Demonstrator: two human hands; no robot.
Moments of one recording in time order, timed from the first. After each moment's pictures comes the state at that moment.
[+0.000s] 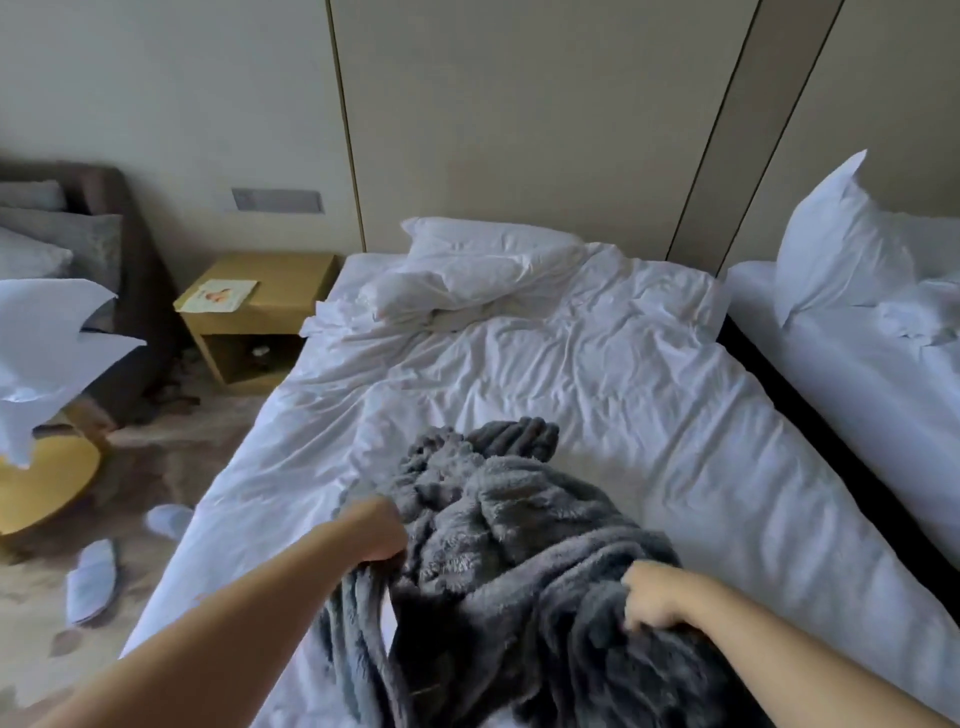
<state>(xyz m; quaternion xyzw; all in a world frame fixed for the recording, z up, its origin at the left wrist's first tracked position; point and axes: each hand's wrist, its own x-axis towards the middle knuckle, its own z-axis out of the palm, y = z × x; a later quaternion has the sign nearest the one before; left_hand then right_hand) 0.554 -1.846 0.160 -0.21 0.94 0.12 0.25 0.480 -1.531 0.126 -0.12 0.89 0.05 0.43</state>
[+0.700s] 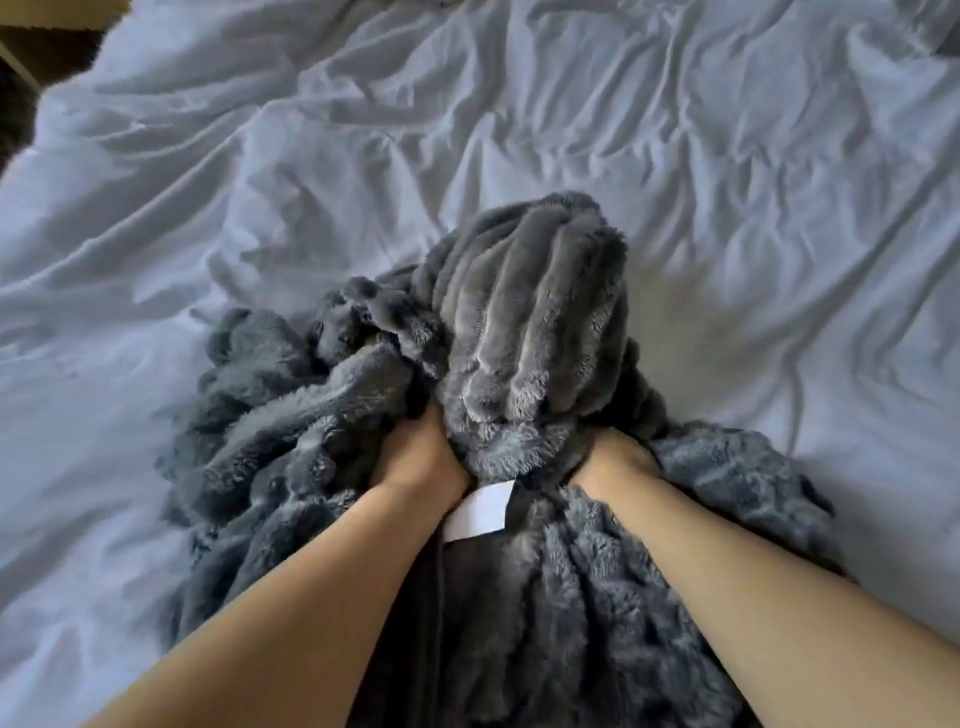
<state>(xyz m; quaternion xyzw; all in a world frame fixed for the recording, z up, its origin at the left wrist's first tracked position) 0.406 -1.822 -0.185 -0.27 0.91 0.26 0.16 0.333 -1.657 -0.174 -0.16 0.89 0.17 0.38</state>
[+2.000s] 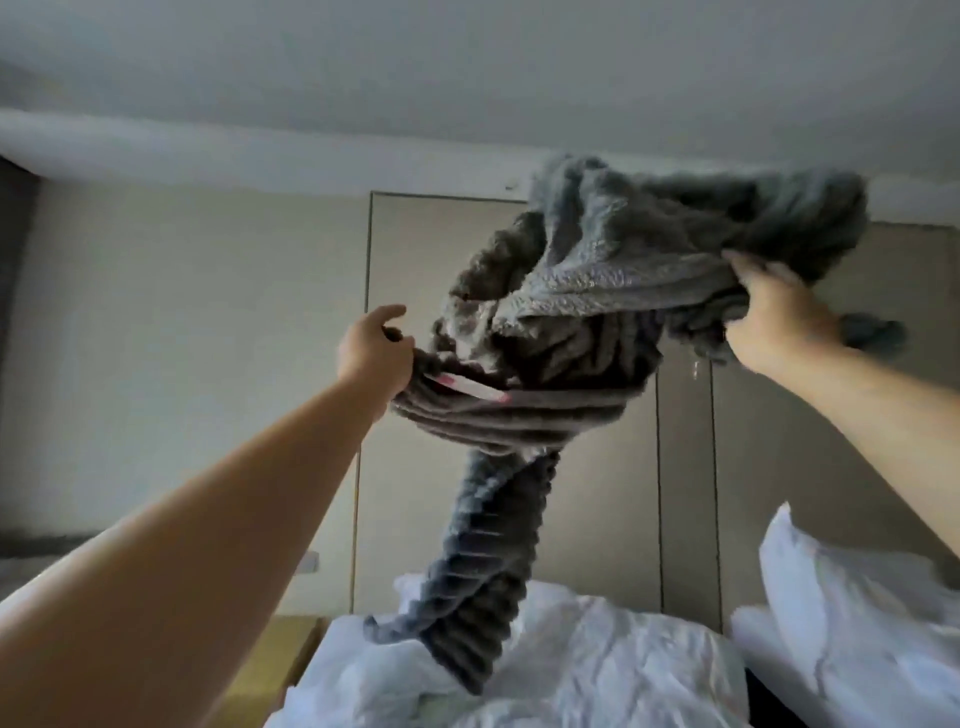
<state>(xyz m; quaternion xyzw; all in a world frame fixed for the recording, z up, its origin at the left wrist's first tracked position) 0.509 -1.856 0.687 -0.04 0.73 0.43 -0.53 0.435 -1.491 0.720 -0.07 0.81 -0.20 -0.54</state>
